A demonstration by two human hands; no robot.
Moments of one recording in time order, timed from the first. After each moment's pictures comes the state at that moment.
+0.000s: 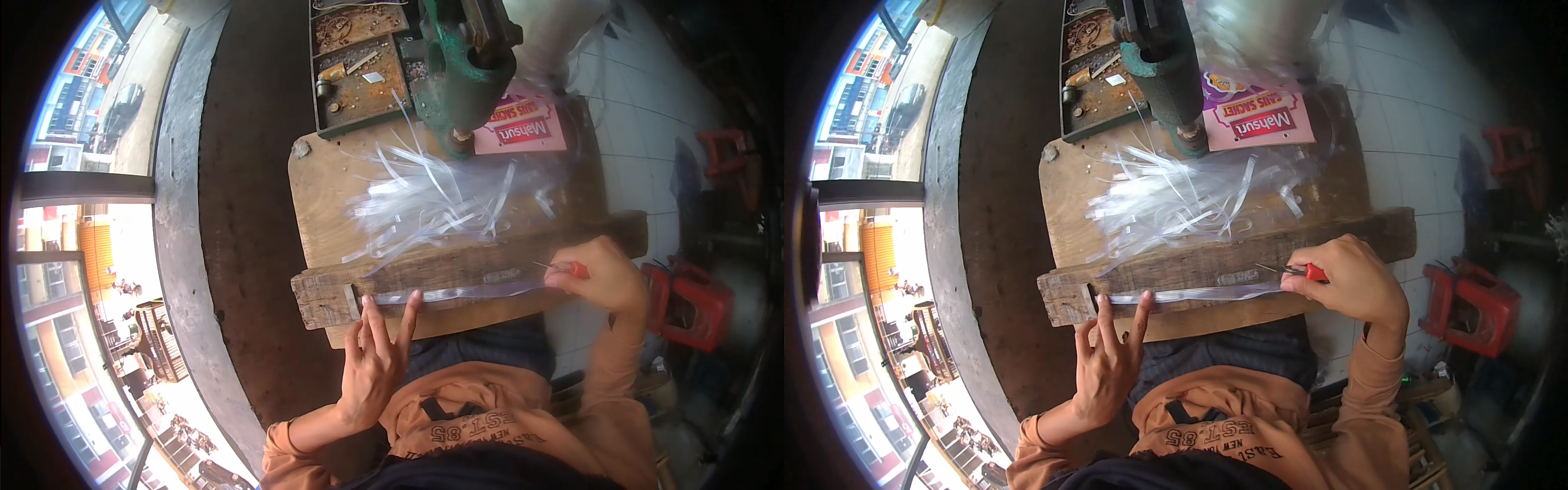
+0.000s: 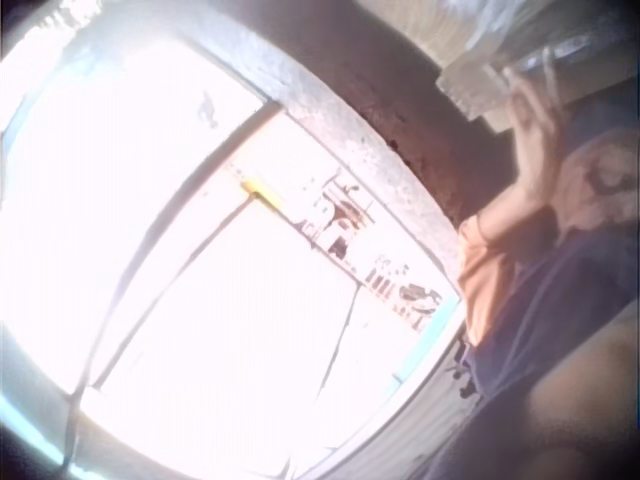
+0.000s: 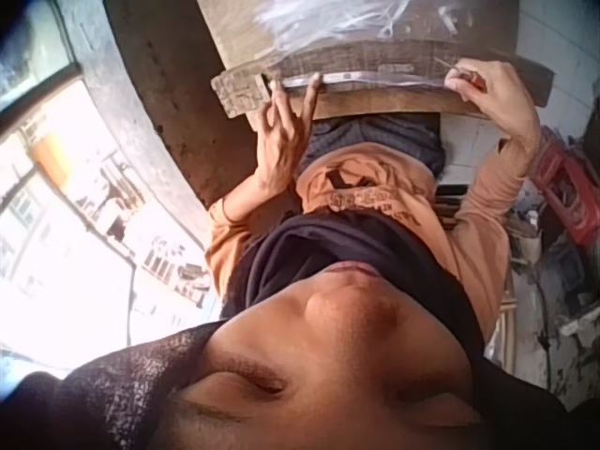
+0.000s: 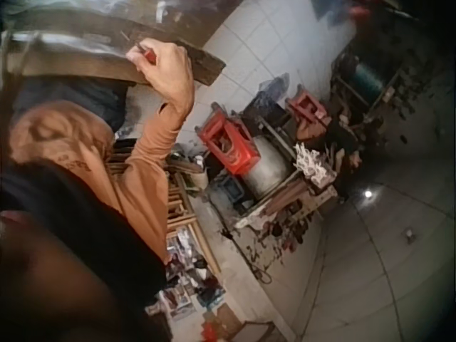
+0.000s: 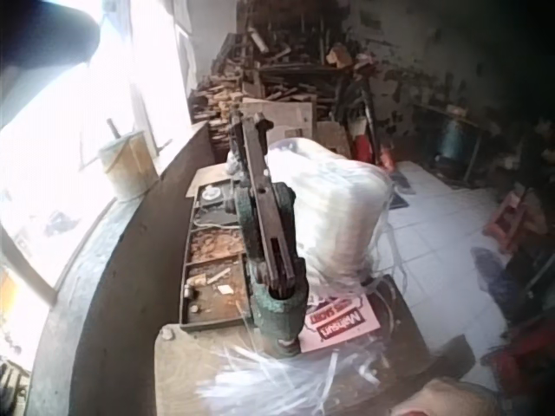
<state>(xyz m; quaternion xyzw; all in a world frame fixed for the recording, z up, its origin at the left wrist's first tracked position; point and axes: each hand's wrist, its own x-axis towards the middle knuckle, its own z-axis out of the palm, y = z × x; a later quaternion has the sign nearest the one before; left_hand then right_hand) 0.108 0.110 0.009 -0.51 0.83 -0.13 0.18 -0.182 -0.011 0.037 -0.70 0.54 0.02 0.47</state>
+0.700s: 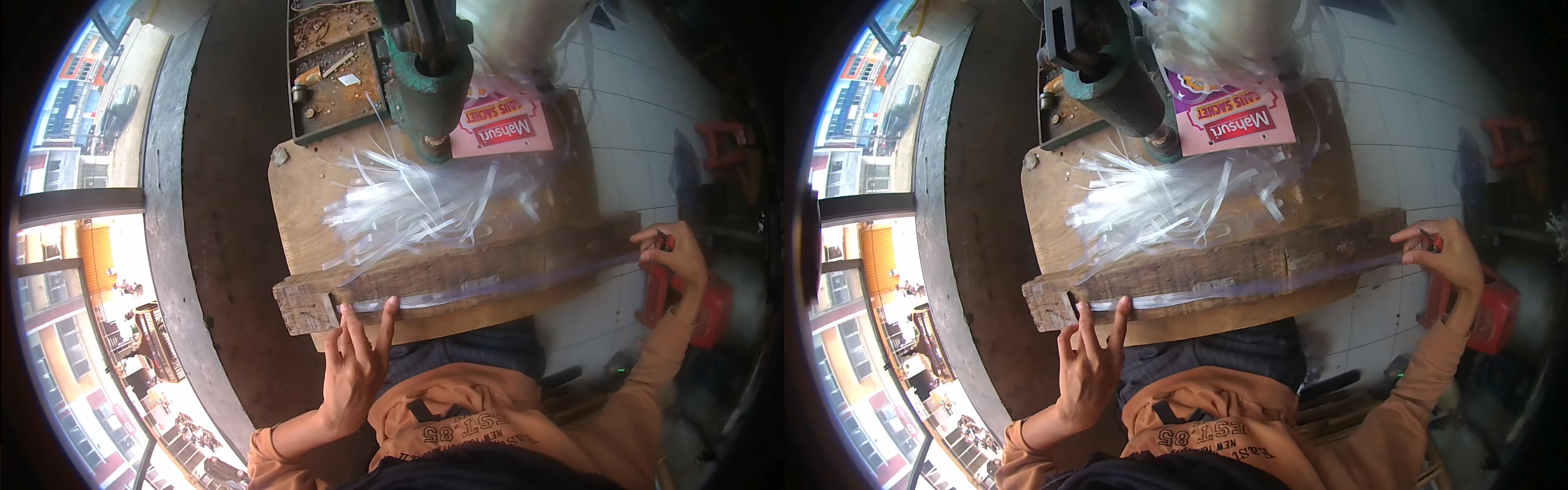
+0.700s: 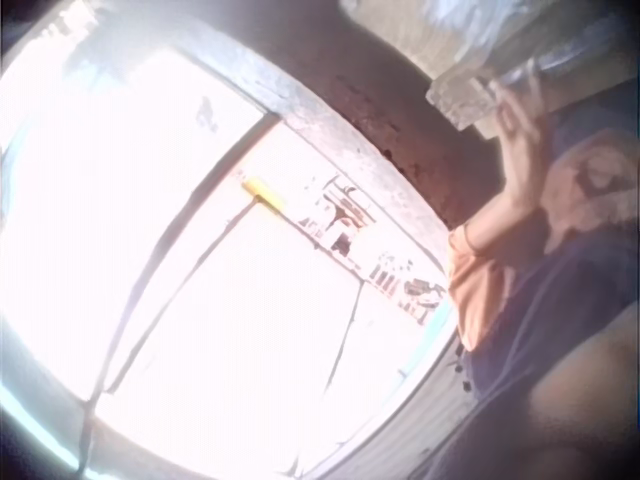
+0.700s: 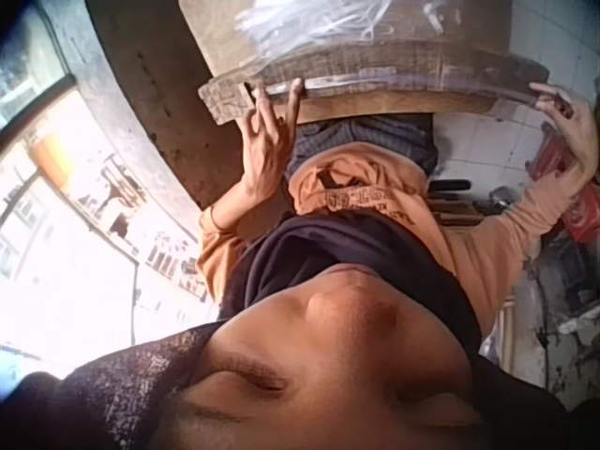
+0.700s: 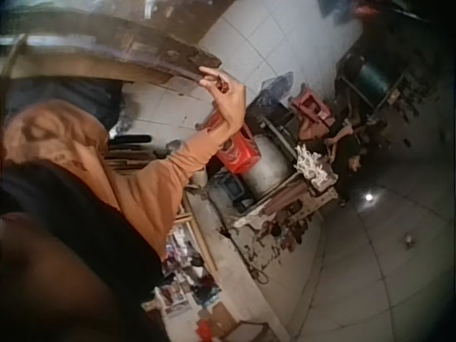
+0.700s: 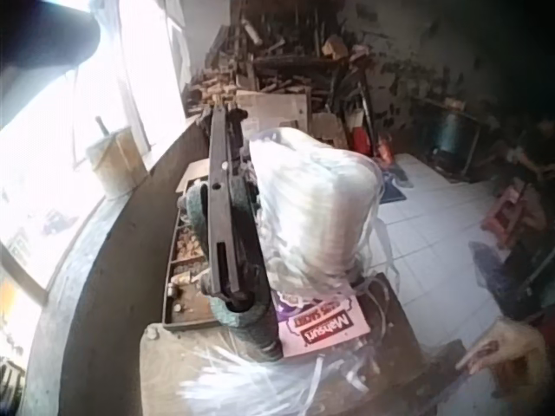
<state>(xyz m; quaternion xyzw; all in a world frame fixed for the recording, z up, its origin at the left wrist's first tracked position) 0.102 0.103 0.021 -0.49 0.83 -0.12 0.22 -0.334 -0.026 0.041 -0.61 0.62 -0.07 0.49</state>
